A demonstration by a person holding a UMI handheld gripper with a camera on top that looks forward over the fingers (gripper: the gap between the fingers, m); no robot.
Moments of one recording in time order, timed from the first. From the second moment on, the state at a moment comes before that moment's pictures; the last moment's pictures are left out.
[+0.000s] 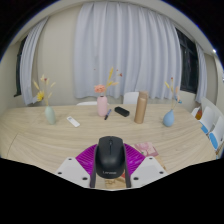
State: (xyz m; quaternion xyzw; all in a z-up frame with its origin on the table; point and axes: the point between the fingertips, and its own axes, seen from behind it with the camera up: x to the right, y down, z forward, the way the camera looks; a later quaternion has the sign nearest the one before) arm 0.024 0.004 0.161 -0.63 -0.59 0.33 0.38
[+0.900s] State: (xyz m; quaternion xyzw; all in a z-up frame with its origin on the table) arm 0.051 0.086 0.103 -0.66 -0.60 0.30 0.33
